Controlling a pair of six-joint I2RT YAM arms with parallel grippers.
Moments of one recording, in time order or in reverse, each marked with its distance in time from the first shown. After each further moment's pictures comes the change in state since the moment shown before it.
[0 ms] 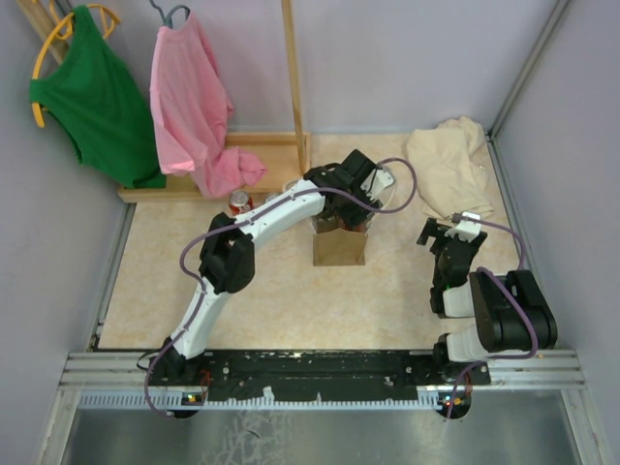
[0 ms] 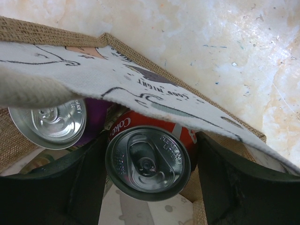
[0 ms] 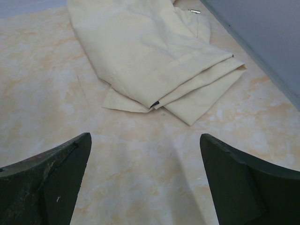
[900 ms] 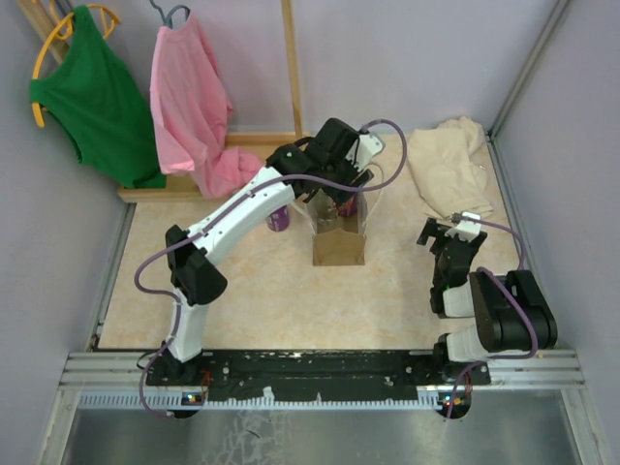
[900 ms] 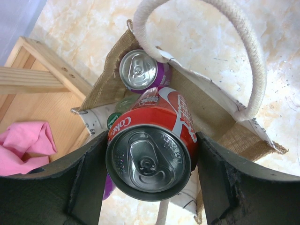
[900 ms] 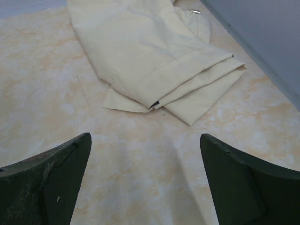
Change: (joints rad) left arm -0.008 -0.247 0.068 -0.127 -0.093 -0.030; right arm 0.000 0.000 0.000 0.000 0.000 0.000
